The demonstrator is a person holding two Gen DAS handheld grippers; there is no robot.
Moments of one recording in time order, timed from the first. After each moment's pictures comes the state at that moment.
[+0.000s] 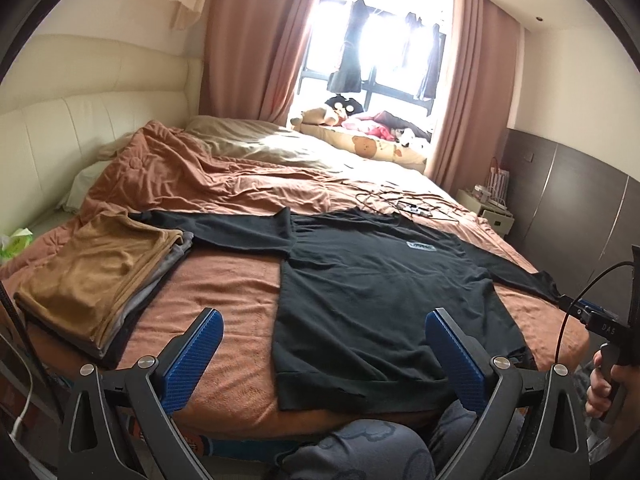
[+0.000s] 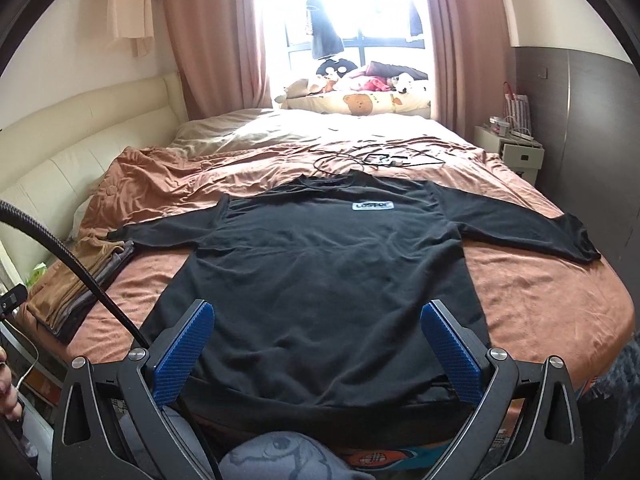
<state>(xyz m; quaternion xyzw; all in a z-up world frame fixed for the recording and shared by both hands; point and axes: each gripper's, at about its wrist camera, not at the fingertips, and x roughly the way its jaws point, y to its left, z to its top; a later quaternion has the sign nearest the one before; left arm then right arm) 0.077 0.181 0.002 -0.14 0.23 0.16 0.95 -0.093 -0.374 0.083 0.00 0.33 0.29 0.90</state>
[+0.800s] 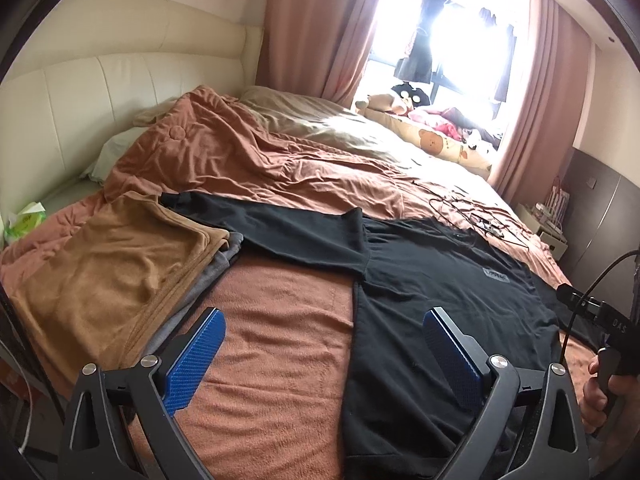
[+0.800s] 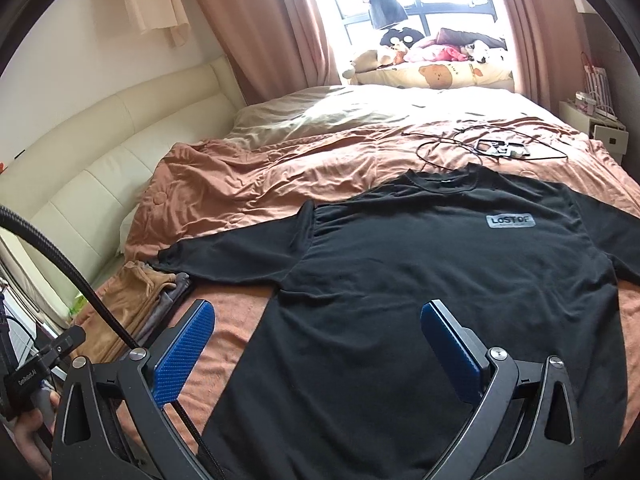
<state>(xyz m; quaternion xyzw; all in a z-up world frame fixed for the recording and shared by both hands) 0.161 0.306 -0.020 -0.20 0.26 0.24 0.91 0.017 -0.345 0.105 0.04 0.35 0.40 0.84</state>
